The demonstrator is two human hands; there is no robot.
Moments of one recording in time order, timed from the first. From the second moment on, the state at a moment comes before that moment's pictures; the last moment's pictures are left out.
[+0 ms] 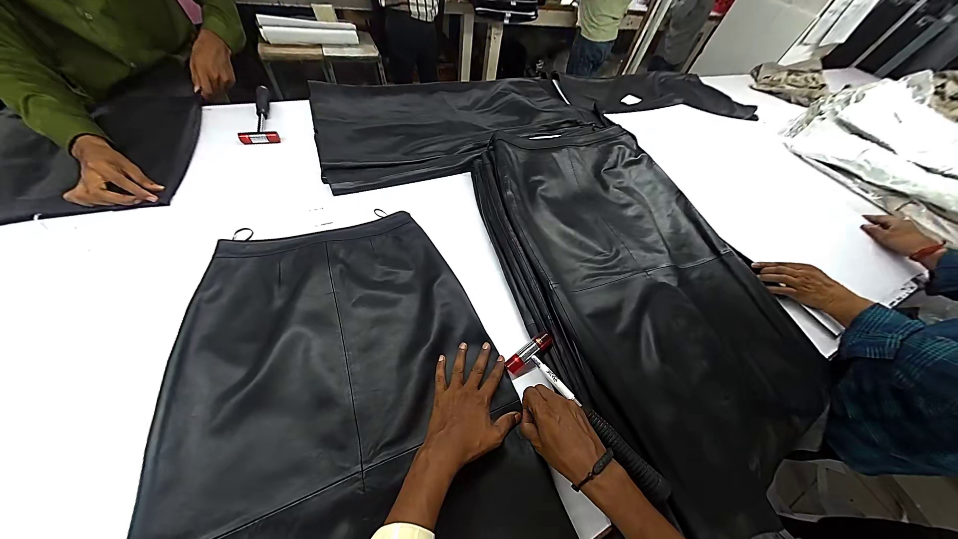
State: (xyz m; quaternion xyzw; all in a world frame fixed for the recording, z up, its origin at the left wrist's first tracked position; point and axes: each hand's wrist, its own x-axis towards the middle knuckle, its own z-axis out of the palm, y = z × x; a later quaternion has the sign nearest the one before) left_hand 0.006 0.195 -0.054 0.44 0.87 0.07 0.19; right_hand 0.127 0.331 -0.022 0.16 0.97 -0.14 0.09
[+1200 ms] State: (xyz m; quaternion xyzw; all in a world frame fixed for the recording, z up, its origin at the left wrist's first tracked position) left_hand 0.006 0.194 -0.056 0.44 0.88 0.08 0.18; right_hand 0.143 0.320 -0.058 0.24 0.94 -0.22 -0.11
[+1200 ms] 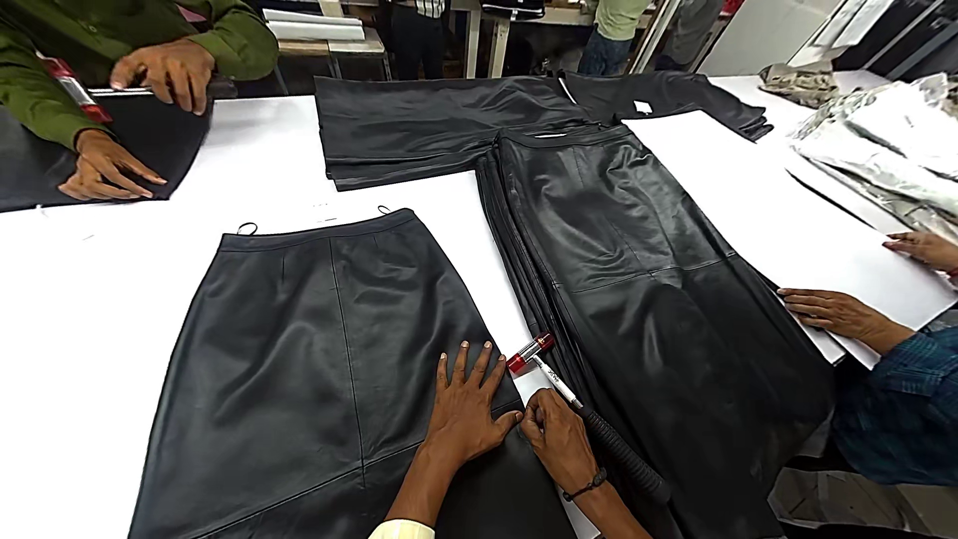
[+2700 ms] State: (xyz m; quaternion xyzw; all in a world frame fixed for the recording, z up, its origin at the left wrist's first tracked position) left_hand 0.005 0.195 -0.053 0.44 0.87 0.08 0.20; right_hand 0.123 0.329 -0.046 0.19 0.95 -0.21 -0.09
